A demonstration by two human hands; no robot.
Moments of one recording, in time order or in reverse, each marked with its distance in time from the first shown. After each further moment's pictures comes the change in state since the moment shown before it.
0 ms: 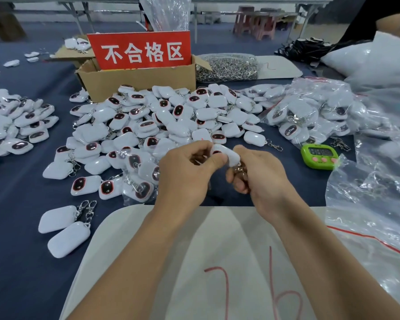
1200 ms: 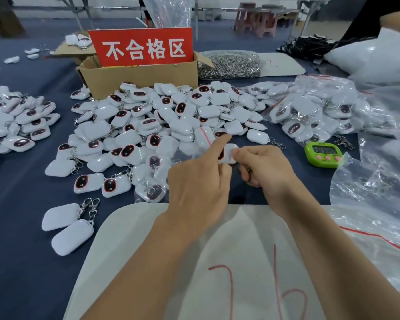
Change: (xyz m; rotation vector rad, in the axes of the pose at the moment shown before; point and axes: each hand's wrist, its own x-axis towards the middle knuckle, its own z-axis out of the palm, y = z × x) left_hand -0.022 0.014 0.002 0.614 -0.063 0.260; right_hand 0.005 -0.003 -0.012 -0.235 -0.038 -0.100
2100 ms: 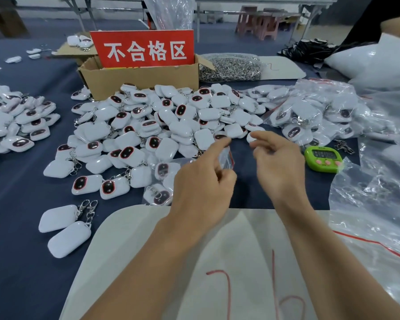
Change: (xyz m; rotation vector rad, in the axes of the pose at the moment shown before) left_hand 0.004 -0.001 0.012 -0.282 -0.048 -0.094; right_hand 0.015 0.010 -0.006 -0.258 0.447 -0.168
